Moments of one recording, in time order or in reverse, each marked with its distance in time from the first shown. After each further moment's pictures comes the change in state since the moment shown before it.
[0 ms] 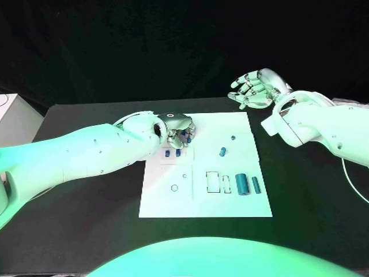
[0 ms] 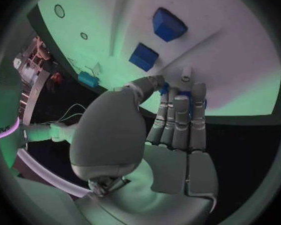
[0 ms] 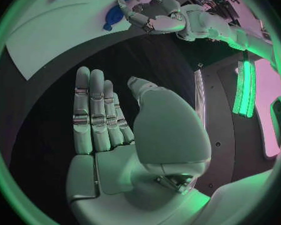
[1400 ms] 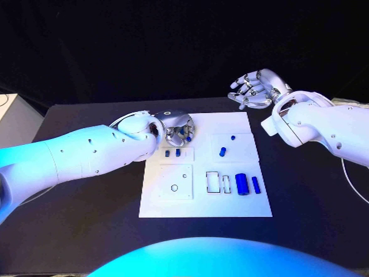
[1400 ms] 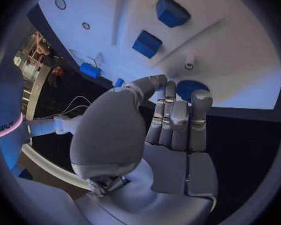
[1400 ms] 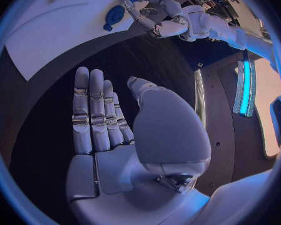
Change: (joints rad) left arm -0.002 -0.032 0.006 0.030 0.049 -0.089 0.043; left_hand -0.004 0.051 0.023 -0.034 -0.014 0.194 -0.020 -0.075 0.026 0.285 -0.047 -0.184 -0.111 0.160 -0.047 0.121 0.127 -0.016 0.145 -0.040 0.134 0.162; right arm -0.002 0.004 0.000 -0.006 0.002 0.005 0.000; right_hand 0.000 0.000 0.006 -0.006 0.000 0.000 0.000 0.008 -0.002 0.009 -0.002 -0.014 -0.039 0.000 0.000 -0.029 -0.004 0.000 0.004 0.003 -0.012 -0.026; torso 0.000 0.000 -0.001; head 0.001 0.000
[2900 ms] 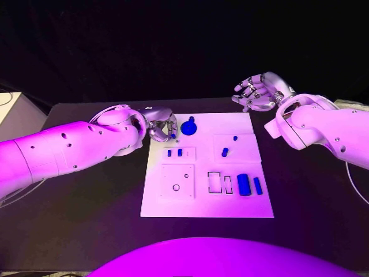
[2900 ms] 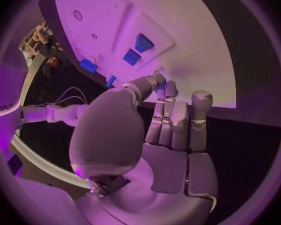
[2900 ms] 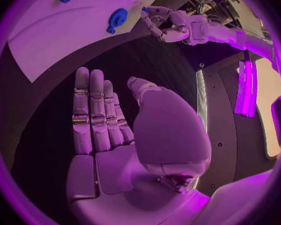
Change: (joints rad) left arm 0.002 -0.133 0.053 0.063 0.062 0.098 -0.043; left_hand -0.027 -0.003 -0.016 0.010 -0.002 0.026 -0.005 -0.021 0.000 0.028 0.000 -0.040 -0.002 0.009 0.002 0.004 0.003 0.000 0.000 0.000 0.000 0.001; right arm -0.009 -0.004 0.000 -0.004 -0.001 0.006 -0.007; right_hand 0.004 -0.004 0.003 -0.003 0.000 0.000 0.000 0.000 -0.001 0.004 0.004 -0.003 -0.008 0.000 0.000 -0.008 -0.001 0.000 0.000 0.000 -0.005 -0.006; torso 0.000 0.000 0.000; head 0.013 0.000
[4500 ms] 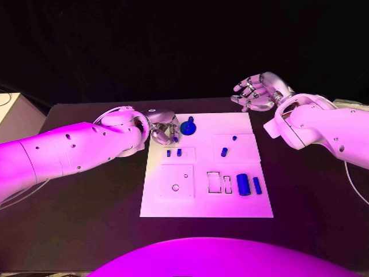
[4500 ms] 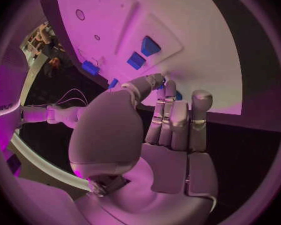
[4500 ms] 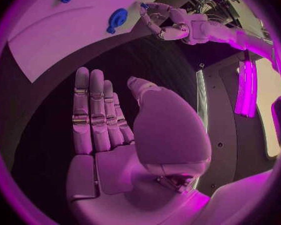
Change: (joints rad) left arm -0.001 0.024 -0.008 -0.010 0.005 0.027 -0.001; left_hand -0.010 -0.011 0.000 0.000 -0.003 0.000 0.001 0.001 0.000 0.003 -0.003 -0.008 0.000 0.000 0.000 0.004 0.000 0.000 0.000 0.000 0.000 -0.002; right arm 0.000 -0.001 0.000 0.001 -0.001 0.000 -0.002; right_hand 0.000 0.000 0.000 0.000 0.000 0.000 0.000 0.000 0.000 0.002 0.002 -0.005 -0.003 0.000 0.000 0.000 -0.001 0.000 0.000 0.000 -0.006 -0.003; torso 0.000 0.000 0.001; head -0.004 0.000
